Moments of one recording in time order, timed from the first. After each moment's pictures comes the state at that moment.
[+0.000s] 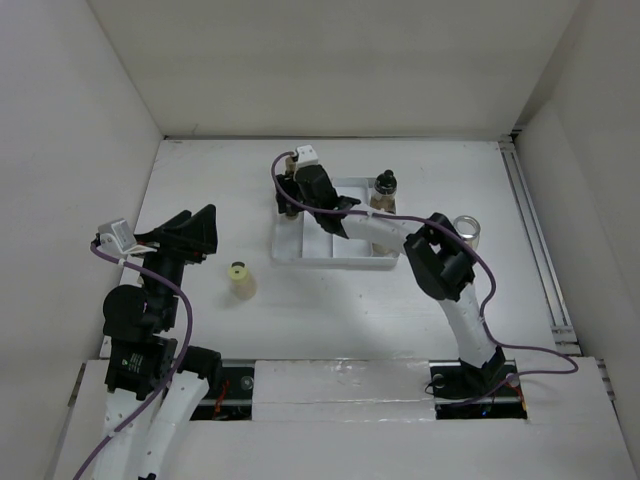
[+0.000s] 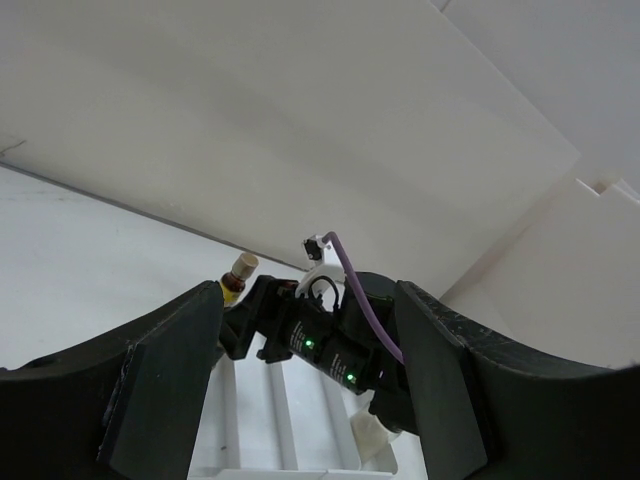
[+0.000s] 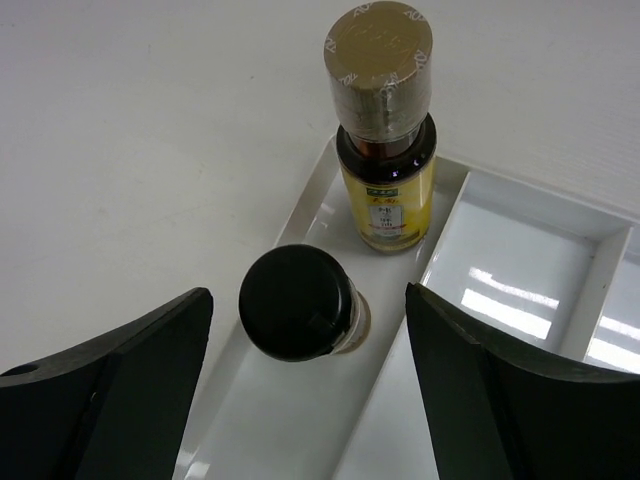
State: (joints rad) left arm -0.25 0.34 0.76 -0.16 -0.14 -0.59; right arm 0.79 2.23 1.72 0.14 0.26 0.29
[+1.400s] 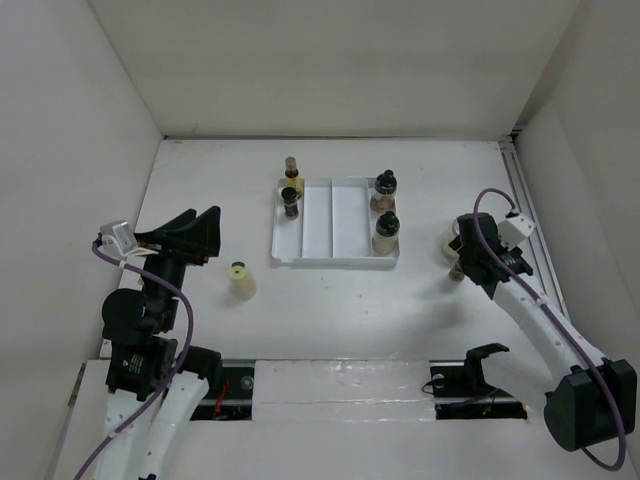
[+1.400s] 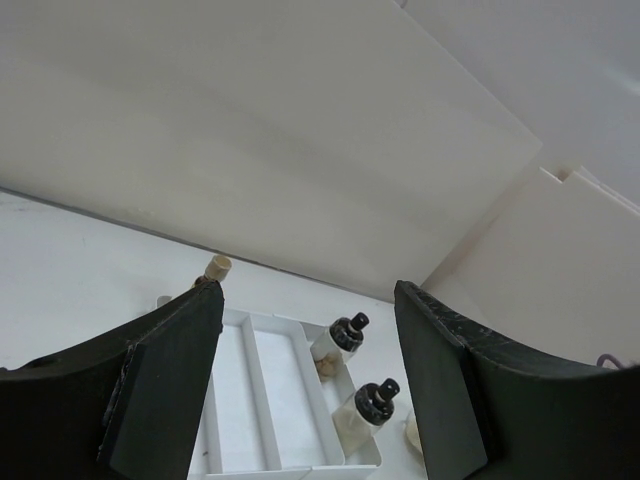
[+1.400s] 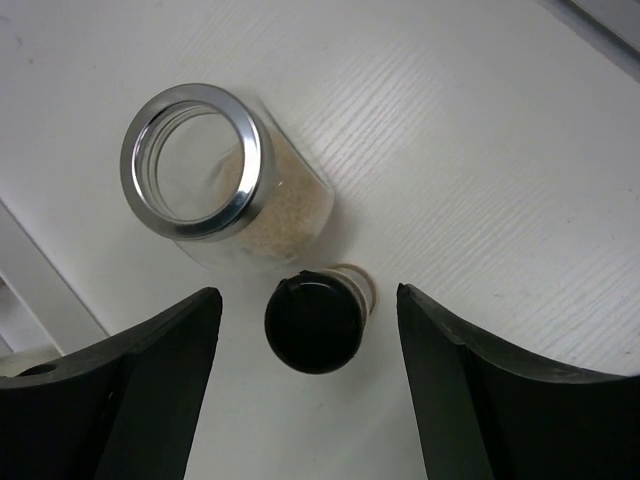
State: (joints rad) left arm -0.25 0.33 0.75 -0.12 -0.08 -0.60; right arm 0.24 1.00 0.71 -0.57 0.69 0.90
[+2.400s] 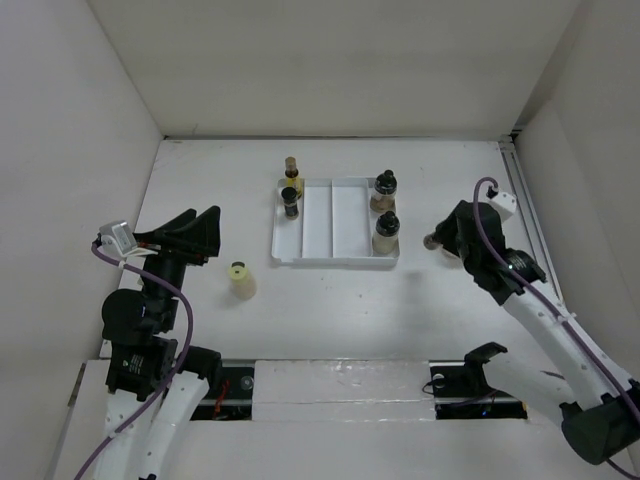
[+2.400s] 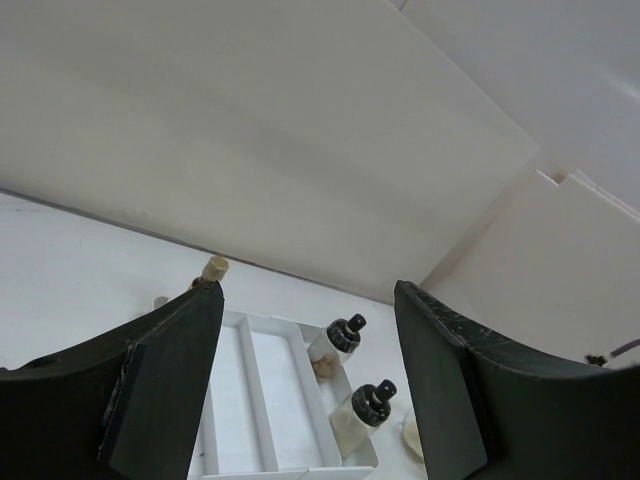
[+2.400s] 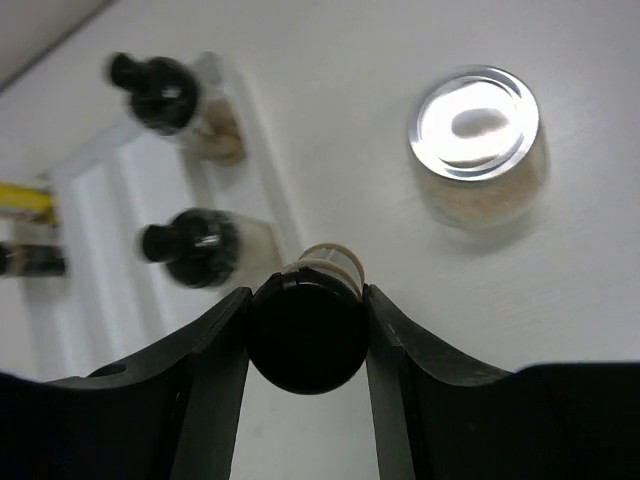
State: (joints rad) left arm -0.25 0.32 0.75 -0.11 -0.08 -0.60; right arm 0.39 0.93 0.84 -0.56 0.50 0.76
